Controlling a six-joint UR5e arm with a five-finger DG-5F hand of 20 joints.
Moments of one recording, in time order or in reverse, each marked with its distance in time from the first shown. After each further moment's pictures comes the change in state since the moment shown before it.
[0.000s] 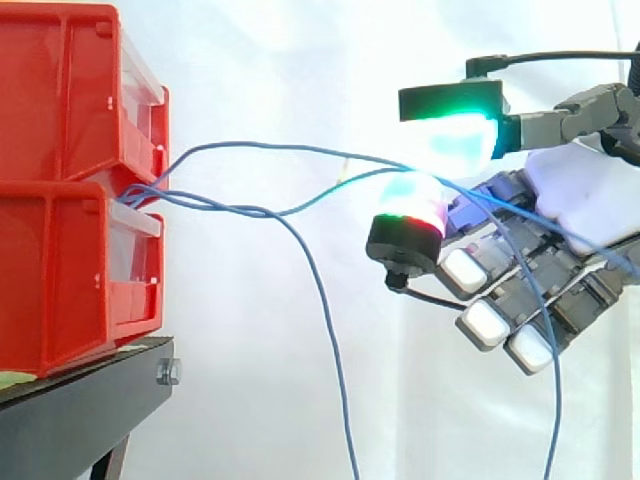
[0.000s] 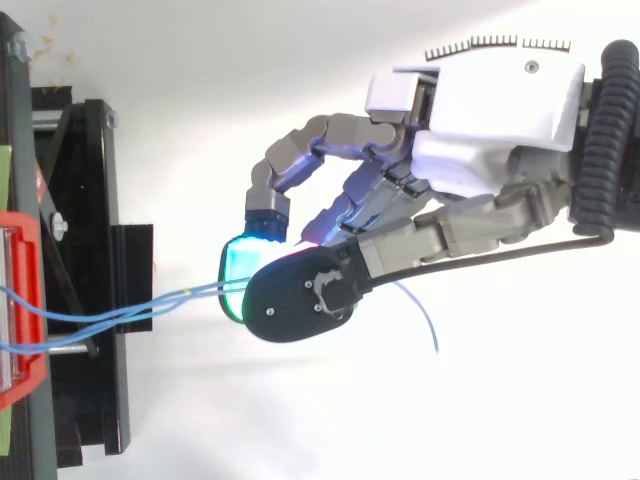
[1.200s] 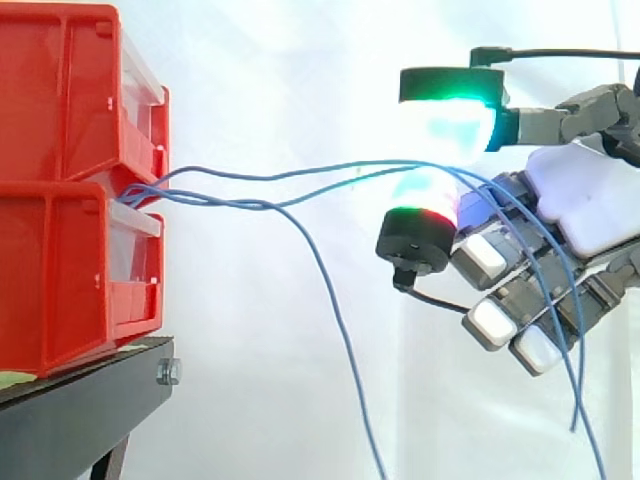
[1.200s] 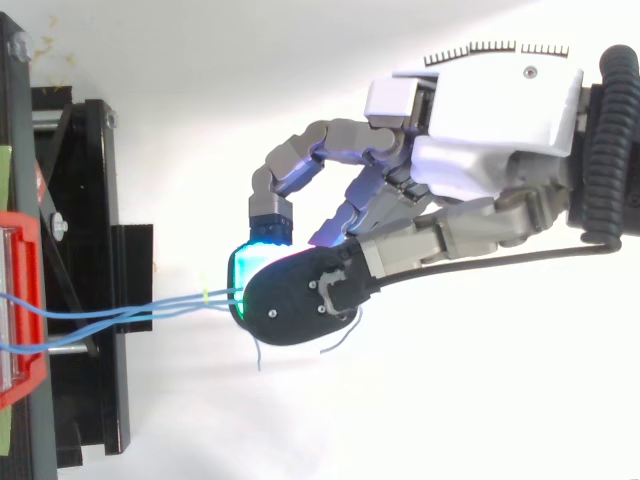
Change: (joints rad) arm 0.003 0.000 -0.003 0.002 0.000 0.000
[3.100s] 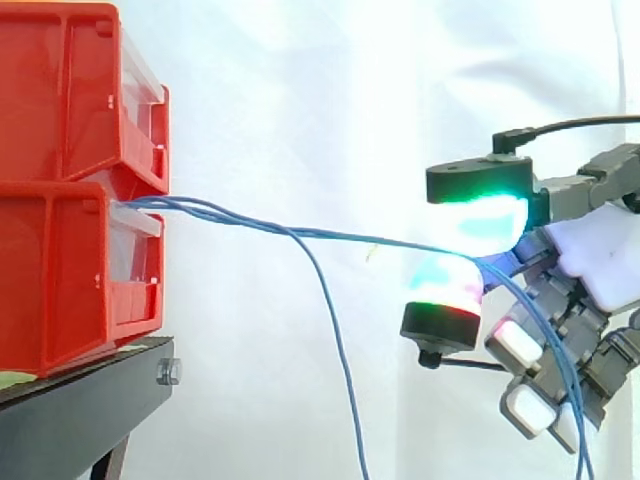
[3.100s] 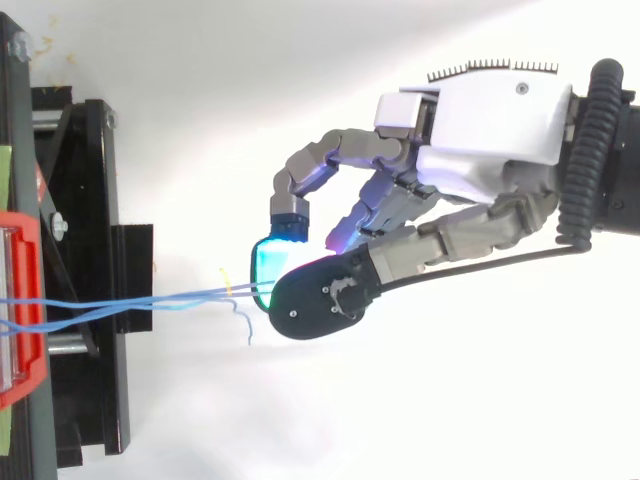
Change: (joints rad) arm 0.000 0.000 -0.060 0.007 0.005 -0.049
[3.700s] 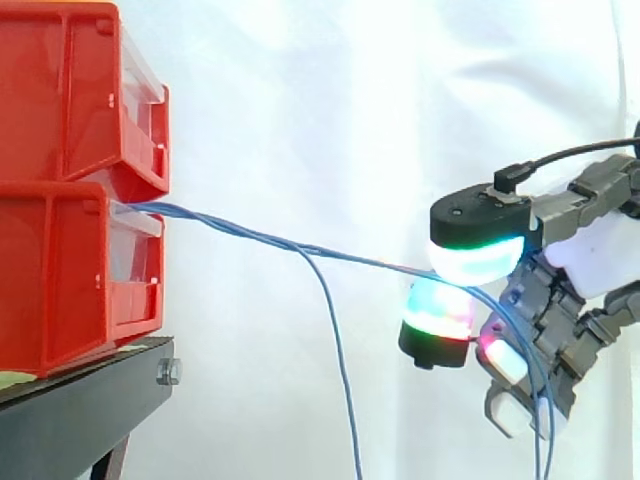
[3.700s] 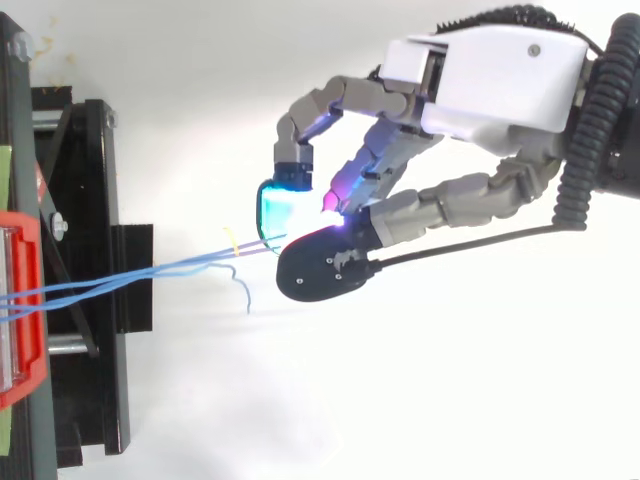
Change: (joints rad) arm -0.010 0.001 0.013 0.007 0.094 -0.254
